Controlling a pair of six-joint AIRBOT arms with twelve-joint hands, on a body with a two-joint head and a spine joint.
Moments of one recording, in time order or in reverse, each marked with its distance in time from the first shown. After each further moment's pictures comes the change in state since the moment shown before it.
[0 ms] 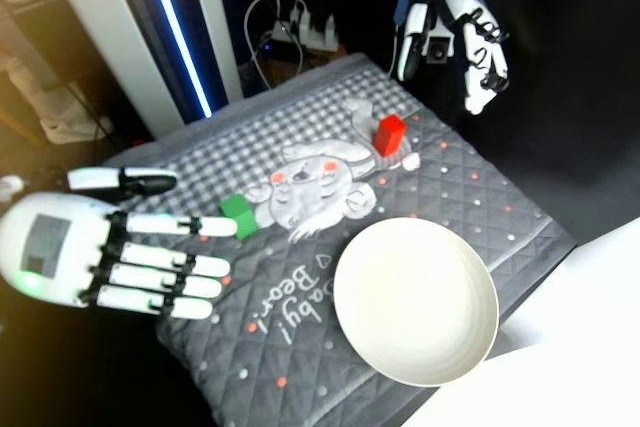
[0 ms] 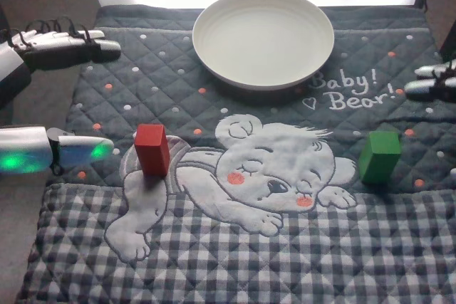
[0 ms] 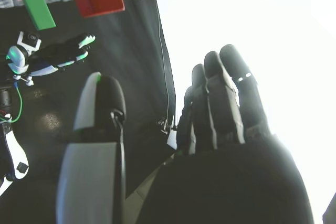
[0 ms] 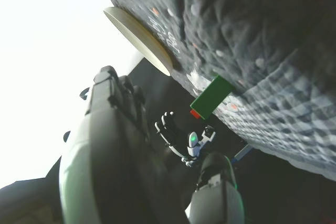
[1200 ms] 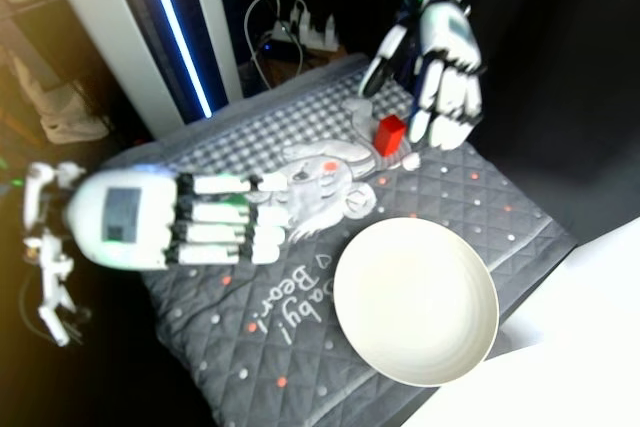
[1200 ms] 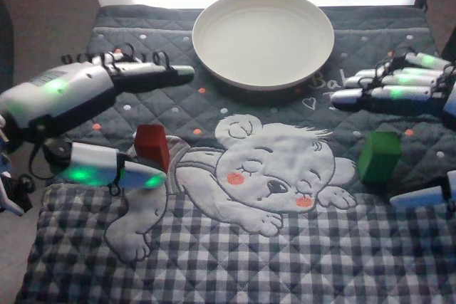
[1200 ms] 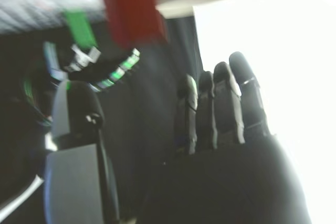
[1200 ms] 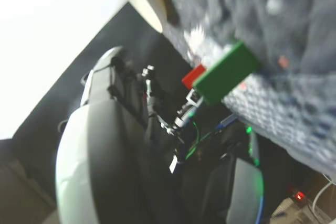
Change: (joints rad) left arm -0.203 -0.126 0.102 0.277 0.316 -0.049; right arm 0.186 -0.127 0.067 -0.196 -0.085 0.015
